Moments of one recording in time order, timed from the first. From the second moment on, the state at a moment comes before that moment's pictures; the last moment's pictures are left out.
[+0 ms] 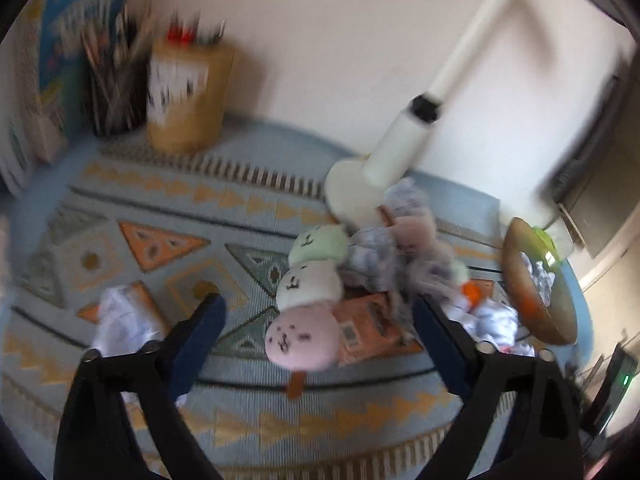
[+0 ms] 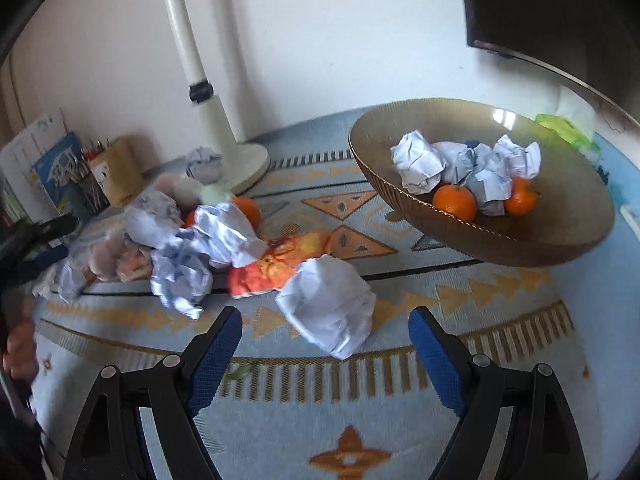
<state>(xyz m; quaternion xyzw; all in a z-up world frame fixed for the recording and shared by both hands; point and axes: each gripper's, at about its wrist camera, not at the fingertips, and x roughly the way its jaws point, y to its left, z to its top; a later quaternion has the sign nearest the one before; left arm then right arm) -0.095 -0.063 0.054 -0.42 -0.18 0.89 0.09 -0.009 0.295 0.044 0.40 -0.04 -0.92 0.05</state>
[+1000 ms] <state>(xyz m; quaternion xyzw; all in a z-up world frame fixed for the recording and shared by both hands) 0.057 0.025 0.035 -0.42 -0.09 0.90 0.08 0.028 0.235 0.036 0.37 0.01 -0.92 0.11</state>
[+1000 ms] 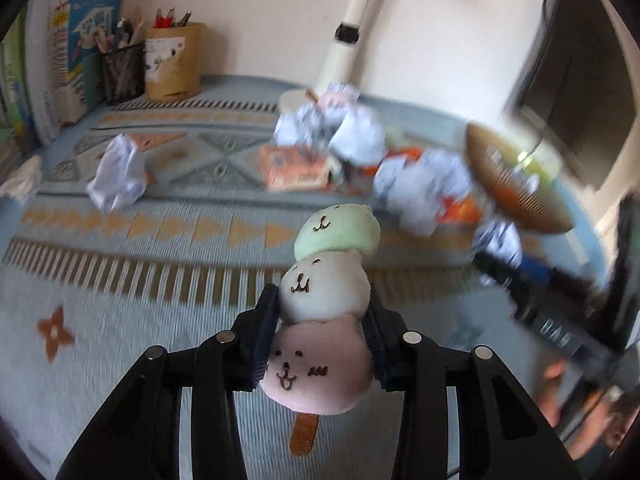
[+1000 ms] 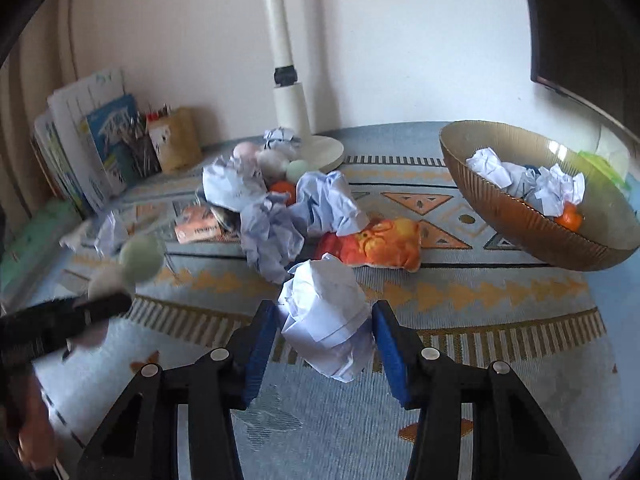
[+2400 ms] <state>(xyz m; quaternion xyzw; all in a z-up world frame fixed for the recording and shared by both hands) 0.073 0.058 0.043 -0.40 -0.03 0.91 0.13 0.040 0.249 0.043 0.34 -0.03 -0.93 0.10</state>
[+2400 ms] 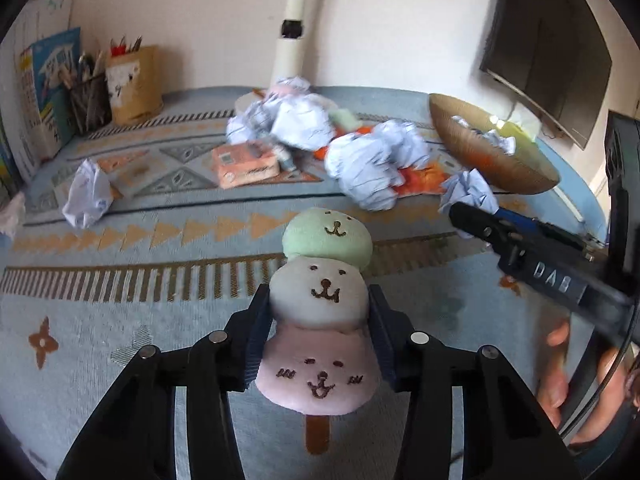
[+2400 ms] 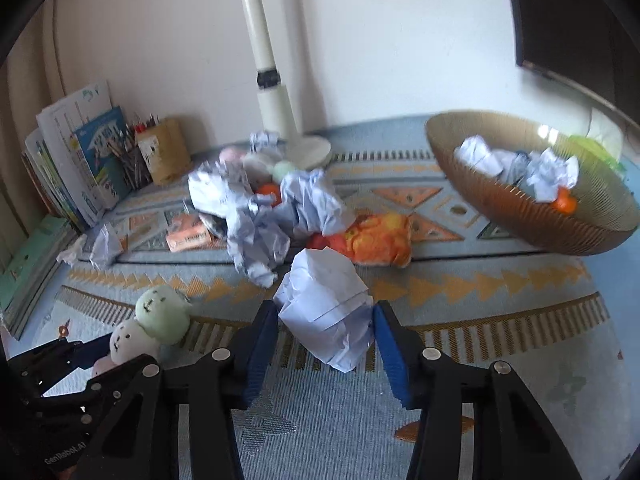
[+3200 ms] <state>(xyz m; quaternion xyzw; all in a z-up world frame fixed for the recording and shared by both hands) -0.083 0.268 0.116 -0.32 -0.10 0.89 0.30 -0.029 0.458 0.117 0.33 -0.15 -0.93 -0.07</state>
